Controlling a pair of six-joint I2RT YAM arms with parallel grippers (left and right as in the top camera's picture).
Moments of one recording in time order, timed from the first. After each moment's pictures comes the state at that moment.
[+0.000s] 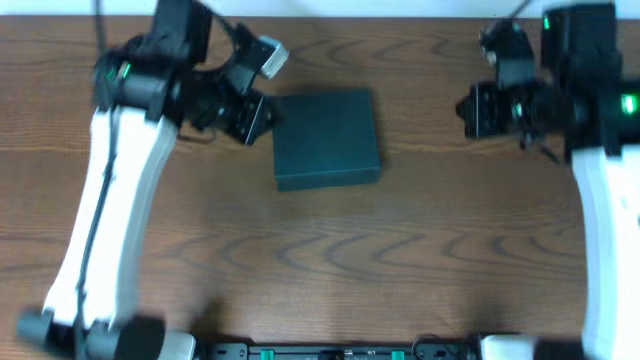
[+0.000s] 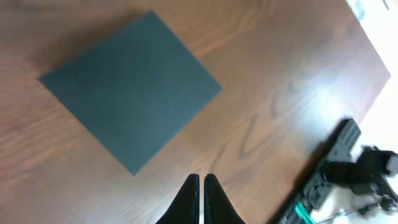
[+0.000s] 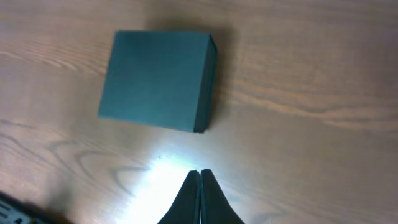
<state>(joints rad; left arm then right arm) -0.21 1.57 1.80 -1.31 0.60 0.22 0.07 1.46 1.78 -1.32 -0.34 0.01</state>
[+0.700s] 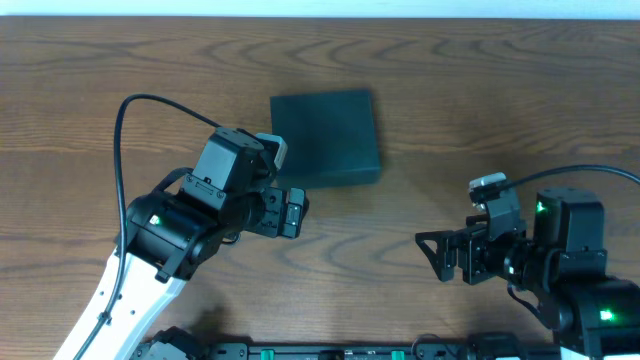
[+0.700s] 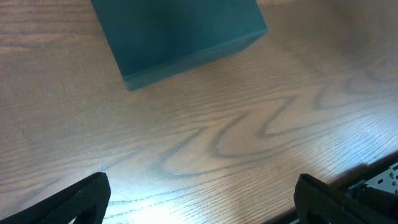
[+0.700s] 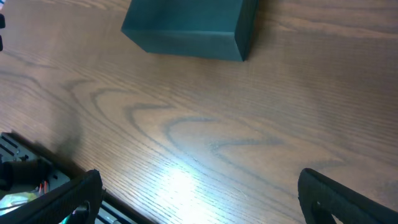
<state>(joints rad) -0.53 1.15 1.22 -1.06 0.17 -0.32 0.07 0.80 1.01 -1.16 -0.46 -0.01</state>
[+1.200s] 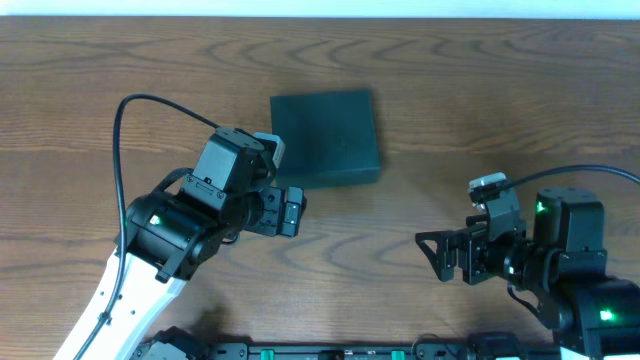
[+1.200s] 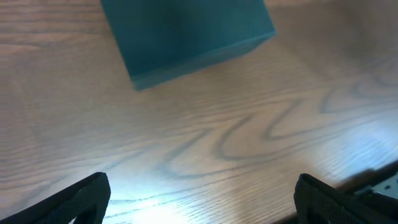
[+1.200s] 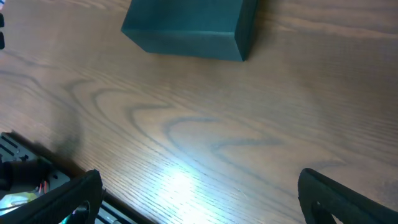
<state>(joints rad) -0.53 1.15 1.22 -1.07 0.13 -0.32 0.07 0.80 1.01 -1.16 -0.46 -0.01</state>
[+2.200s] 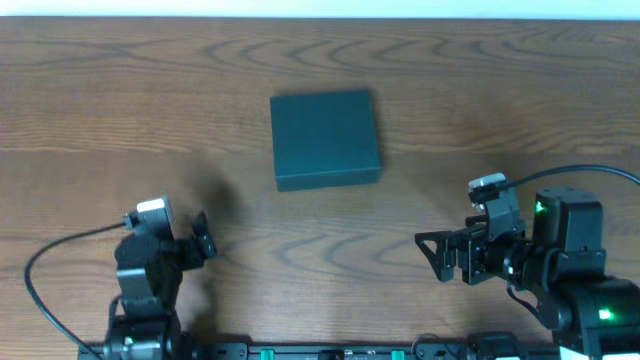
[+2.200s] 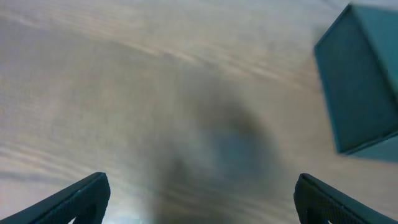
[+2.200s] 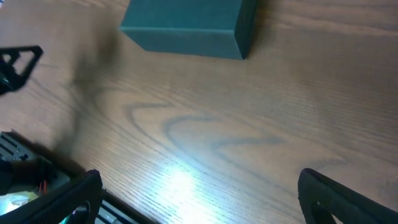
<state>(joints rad) 0.07 0.43 0.27 -0.44 0.00 -0.17 0.07 0.80 1.01 -1.16 -0.46 -0.01</state>
